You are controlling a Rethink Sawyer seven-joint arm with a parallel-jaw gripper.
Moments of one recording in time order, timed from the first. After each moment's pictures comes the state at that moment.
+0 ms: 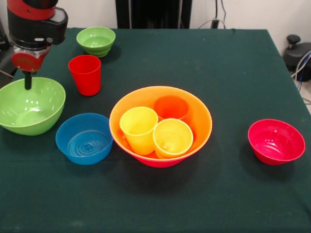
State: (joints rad) arm -0.43 -0.33 -0.32 1.42 0.06 0.38 2.72
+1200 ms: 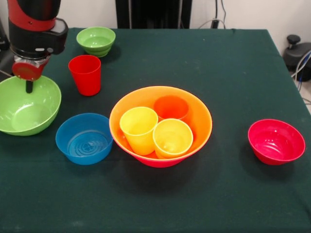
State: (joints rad) arm -0.43 -0.28 -0.32 1.38 0.06 0.35 2.72
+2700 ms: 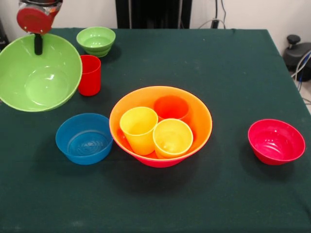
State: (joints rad) arm -0.33 -0.54 -0.32 1.44 0.08 0.57 2.72
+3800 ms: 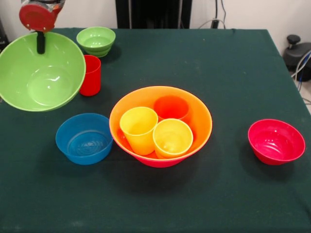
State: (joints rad) arm -0.32 -0.55 -0.32 1.44 0.09 0.57 2.72
